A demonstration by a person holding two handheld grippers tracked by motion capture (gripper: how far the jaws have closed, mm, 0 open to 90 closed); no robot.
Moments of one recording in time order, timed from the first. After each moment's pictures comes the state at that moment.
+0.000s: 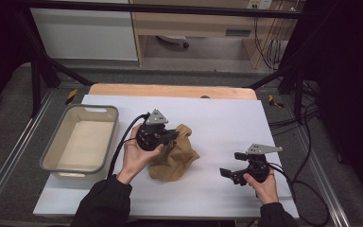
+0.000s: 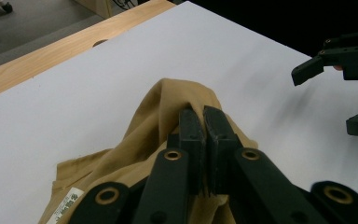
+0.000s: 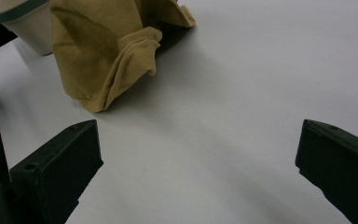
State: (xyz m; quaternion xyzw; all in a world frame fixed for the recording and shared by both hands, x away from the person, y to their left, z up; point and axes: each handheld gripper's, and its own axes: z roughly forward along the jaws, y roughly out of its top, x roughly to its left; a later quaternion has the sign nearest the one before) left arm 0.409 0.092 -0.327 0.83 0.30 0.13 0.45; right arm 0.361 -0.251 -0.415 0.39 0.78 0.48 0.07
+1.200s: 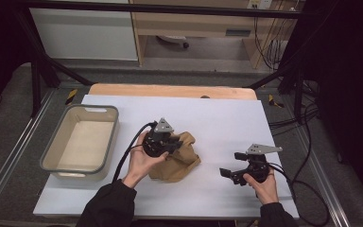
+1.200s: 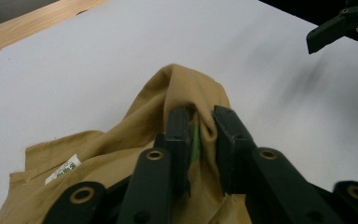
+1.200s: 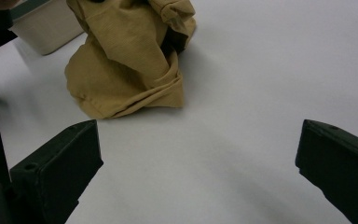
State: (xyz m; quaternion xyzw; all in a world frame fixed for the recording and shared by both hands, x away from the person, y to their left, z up) left arm 0.412 0.080 -0.362 0.85 0.30 0.12 0.42; right arm 0.361 -0.251 -0.415 0.39 0.78 0.48 0.07
